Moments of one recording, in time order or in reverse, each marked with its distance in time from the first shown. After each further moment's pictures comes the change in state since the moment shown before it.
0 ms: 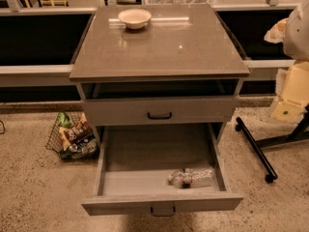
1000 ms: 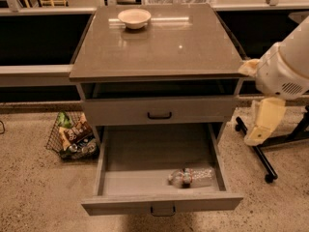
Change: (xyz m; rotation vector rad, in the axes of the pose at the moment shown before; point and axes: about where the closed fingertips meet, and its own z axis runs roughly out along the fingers) arm 0.006 0.005 0.092 -0.091 -0.095 -0.064
